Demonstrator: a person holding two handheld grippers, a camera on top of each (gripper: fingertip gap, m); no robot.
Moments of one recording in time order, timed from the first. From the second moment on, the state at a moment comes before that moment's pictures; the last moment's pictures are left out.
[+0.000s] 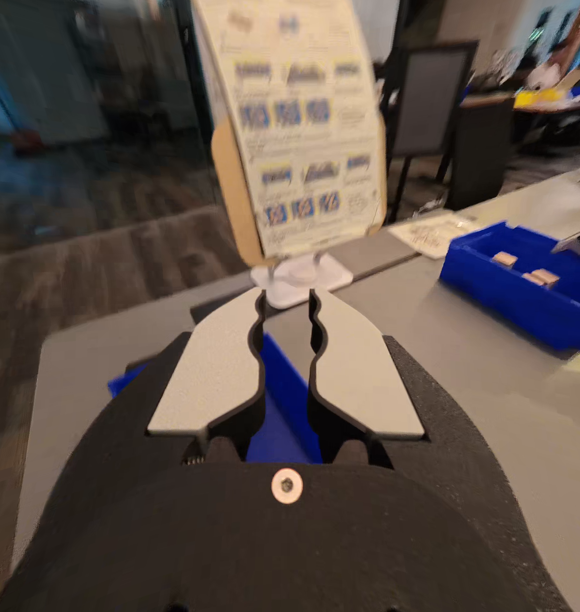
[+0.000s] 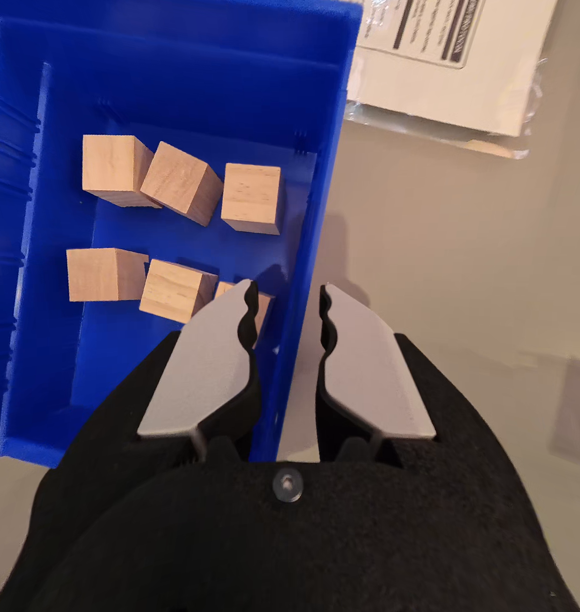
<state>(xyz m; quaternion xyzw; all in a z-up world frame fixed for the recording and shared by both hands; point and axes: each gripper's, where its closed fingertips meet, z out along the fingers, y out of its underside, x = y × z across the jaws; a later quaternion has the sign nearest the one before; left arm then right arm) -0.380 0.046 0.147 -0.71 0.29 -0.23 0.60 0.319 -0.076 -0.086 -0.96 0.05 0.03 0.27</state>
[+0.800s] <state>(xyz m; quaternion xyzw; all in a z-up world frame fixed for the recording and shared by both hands) -0.533 0.118 -0.074 -0.97 0.11 0.00 0.20 0.320 -0.076 -0.109 -0.97 0.07 0.03 0.22</state>
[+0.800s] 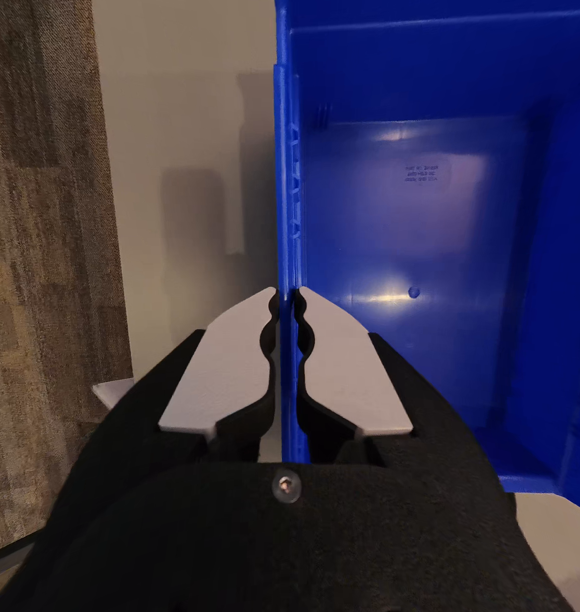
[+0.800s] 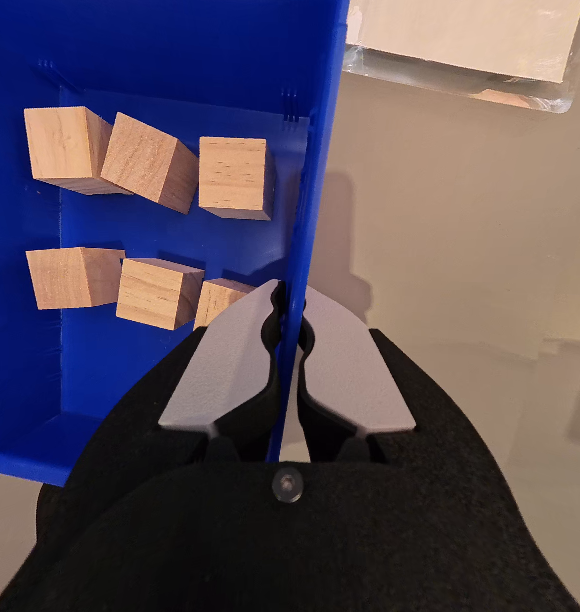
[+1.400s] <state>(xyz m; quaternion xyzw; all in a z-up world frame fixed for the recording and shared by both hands) -0.419 0.103 -0.078 -0.96 0.22 -0.03 0.16 0.250 -0.057 -0.109 -0.98 0.09 0.03 0.15</state>
